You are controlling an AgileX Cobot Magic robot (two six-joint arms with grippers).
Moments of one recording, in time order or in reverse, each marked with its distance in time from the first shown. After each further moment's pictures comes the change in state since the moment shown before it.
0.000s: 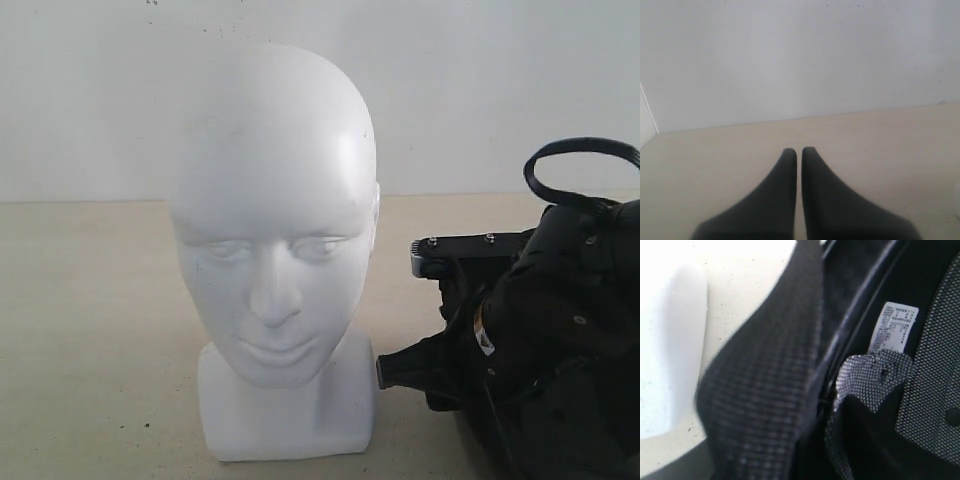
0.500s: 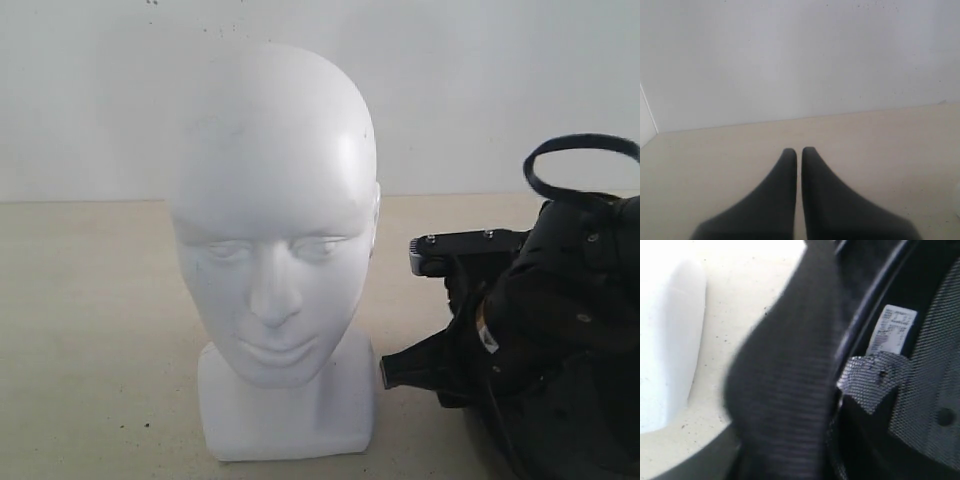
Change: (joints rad) left arm 0.000 0.000 0.000 0.000 0.000 0.000; right arm 0.008 -0.020 -0.009 -0.027 0.032 0.000
